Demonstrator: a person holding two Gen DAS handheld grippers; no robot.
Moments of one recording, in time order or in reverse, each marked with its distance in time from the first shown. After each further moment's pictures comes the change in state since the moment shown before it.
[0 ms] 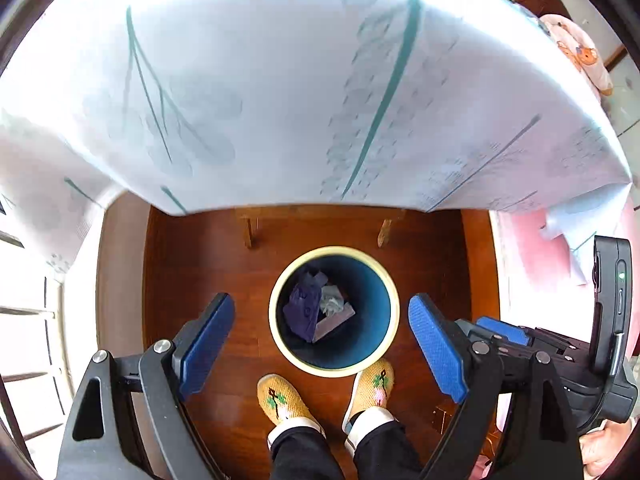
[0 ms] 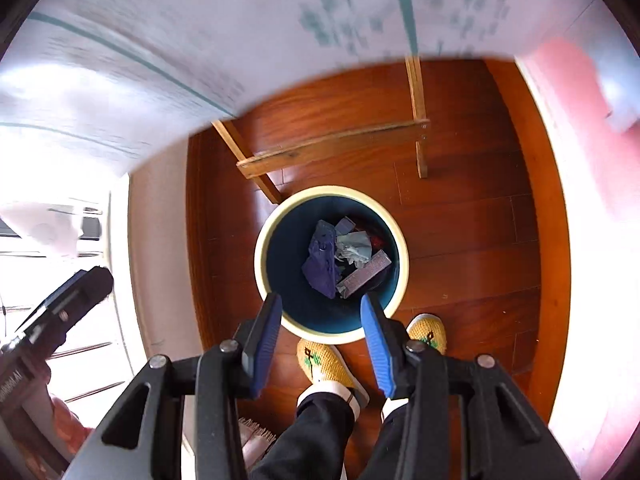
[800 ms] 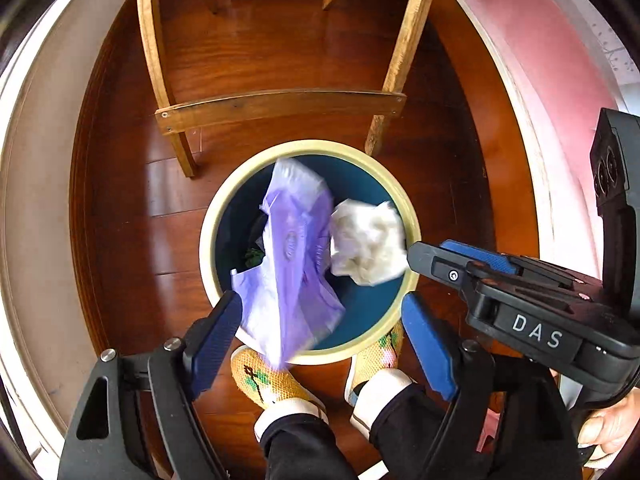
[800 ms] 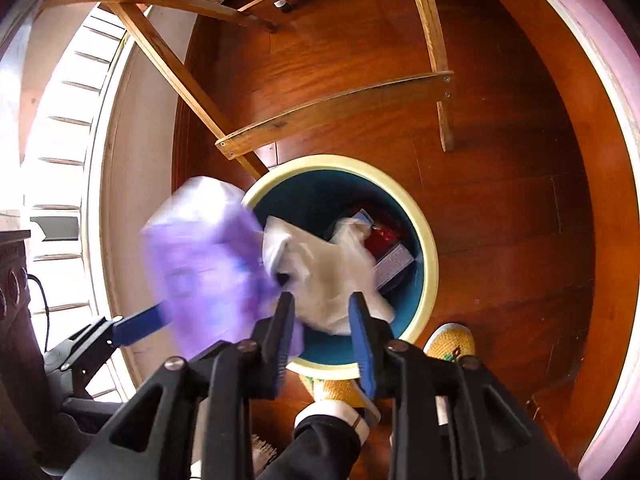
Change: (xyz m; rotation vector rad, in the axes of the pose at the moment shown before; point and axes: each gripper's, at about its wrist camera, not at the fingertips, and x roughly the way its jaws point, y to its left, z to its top) left arm 0.191 -0.032 -0.064 0.076 0.287 -0.077; right arm 0.144 -0.036 -0.002 0.014 0.058 0.051
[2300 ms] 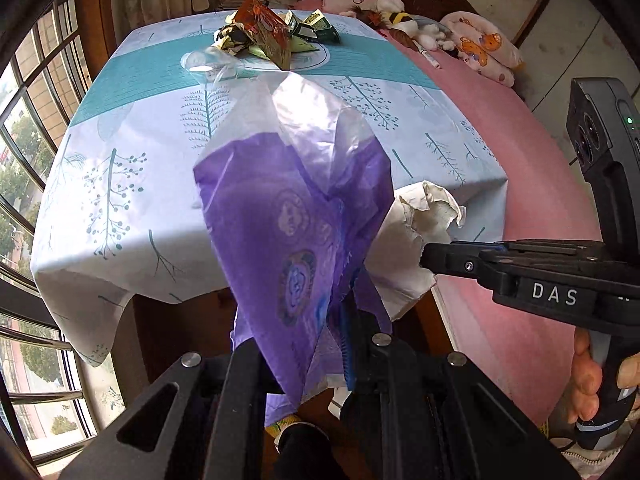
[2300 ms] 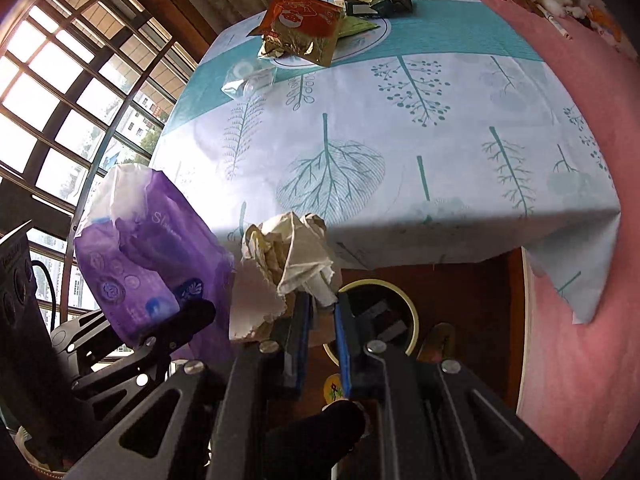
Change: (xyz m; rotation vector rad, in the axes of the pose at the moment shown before) left arm -0.344 -0.029 -0.001 0.173 -0.380 -0.073; right arm -0.322 0.144 0.011 -0.157 -0.230 -0.027
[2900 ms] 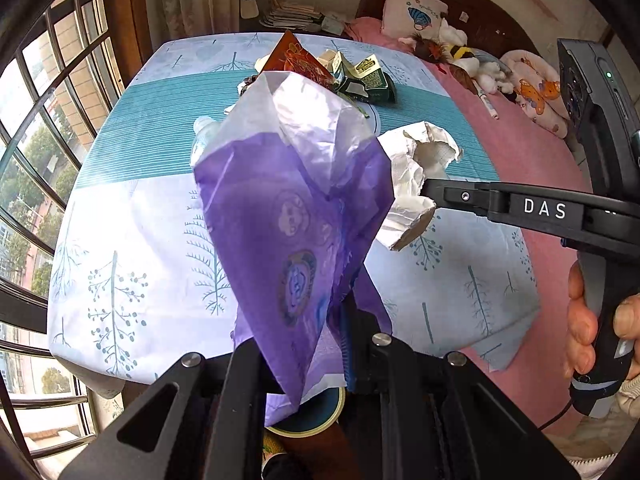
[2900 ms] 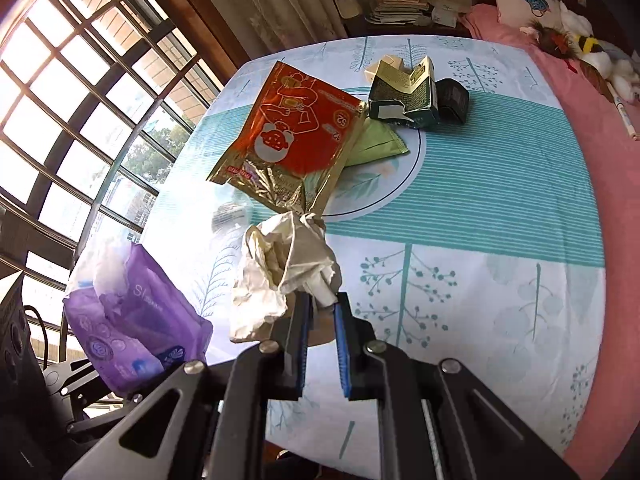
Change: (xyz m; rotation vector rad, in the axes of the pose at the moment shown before) left arm 0.032 -0.005 0.150 -0.147 -0.041 0.132; right arm -0.001 -0.028 0.201 -0.190 -0.065 0.094
